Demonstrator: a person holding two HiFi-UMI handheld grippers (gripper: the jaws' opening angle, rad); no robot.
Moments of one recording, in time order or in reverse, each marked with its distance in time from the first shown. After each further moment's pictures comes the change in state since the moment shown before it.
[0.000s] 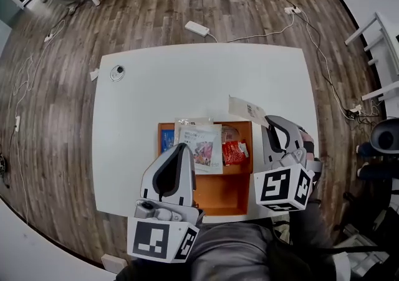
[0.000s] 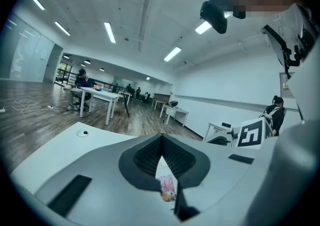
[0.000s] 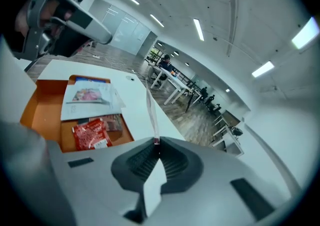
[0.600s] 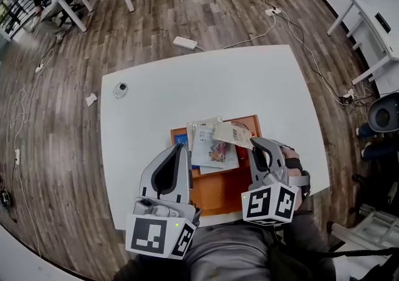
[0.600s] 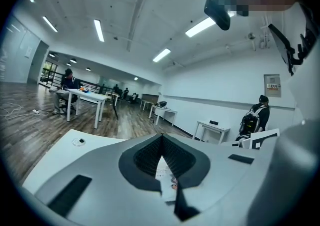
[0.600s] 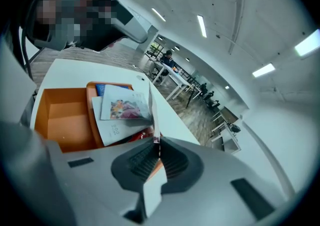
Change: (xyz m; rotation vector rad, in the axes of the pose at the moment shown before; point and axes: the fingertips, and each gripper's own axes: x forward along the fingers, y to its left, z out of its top) left arm -0.022 0.032 0.015 0.054 -0.006 -0.147; right arm -0.030 0.082 0.028 -0.014 0.069 -0.018
